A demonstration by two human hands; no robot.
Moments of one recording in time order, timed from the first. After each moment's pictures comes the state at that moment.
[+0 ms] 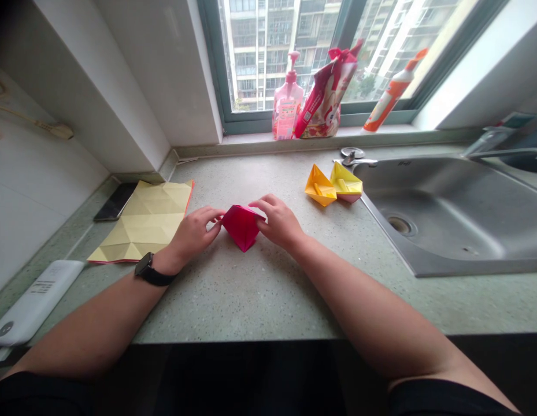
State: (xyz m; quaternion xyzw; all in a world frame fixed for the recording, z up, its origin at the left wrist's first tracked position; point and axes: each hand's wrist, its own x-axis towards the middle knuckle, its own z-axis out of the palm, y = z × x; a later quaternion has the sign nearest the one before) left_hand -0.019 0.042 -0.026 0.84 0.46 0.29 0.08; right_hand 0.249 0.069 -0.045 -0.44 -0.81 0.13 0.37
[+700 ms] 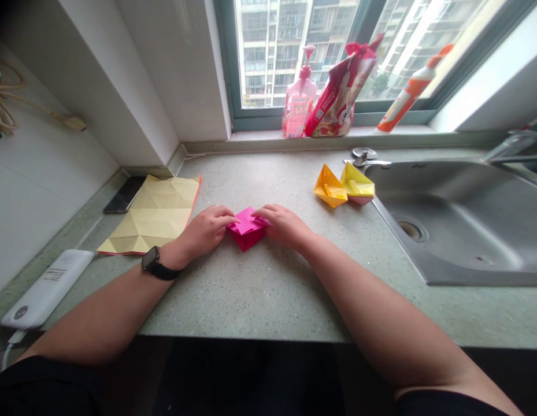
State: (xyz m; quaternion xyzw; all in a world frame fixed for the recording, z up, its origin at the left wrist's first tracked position) left_hand -0.022 0.045 -0.029 0.90 0.39 0.20 0.04; right_hand 0.258 0.076 -0.053 -0.38 -0.88 0.13 0.24
